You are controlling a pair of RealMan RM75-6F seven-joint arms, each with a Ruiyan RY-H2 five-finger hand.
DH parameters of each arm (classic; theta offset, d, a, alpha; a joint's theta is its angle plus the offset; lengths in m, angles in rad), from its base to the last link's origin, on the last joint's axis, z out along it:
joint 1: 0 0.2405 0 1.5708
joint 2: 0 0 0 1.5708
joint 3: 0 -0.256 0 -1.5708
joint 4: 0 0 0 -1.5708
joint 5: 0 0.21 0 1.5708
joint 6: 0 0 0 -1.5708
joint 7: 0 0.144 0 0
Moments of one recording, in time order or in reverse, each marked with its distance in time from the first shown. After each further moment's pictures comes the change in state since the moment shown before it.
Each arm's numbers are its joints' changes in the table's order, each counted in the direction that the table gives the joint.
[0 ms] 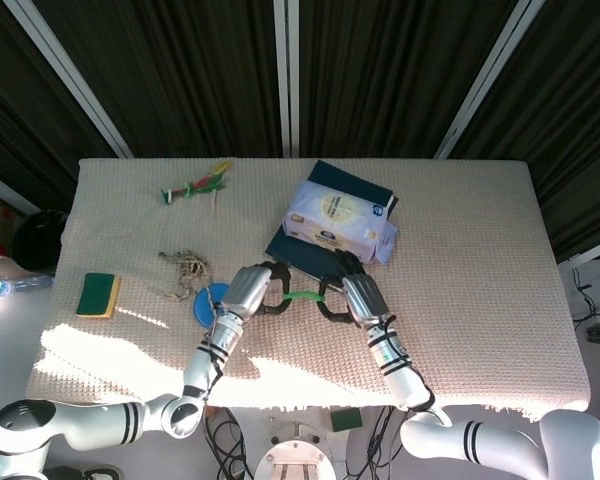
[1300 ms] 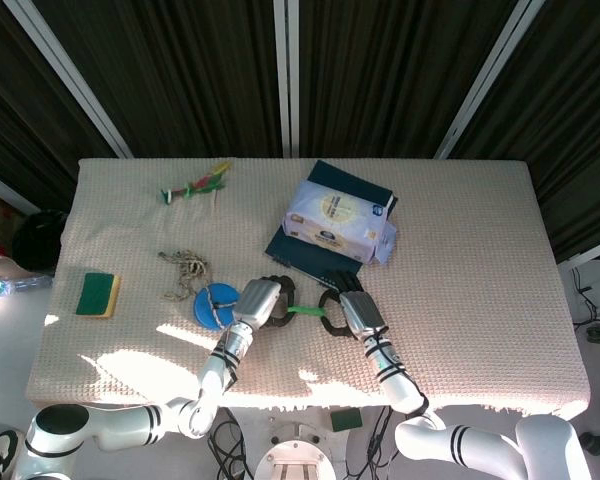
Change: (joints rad) left arm -0.017 0.160 -0.056 -0.268 0.003 0.062 0.003; right arm -0.011 0.119 0.069 -0.232 0.023 0.082 0.019
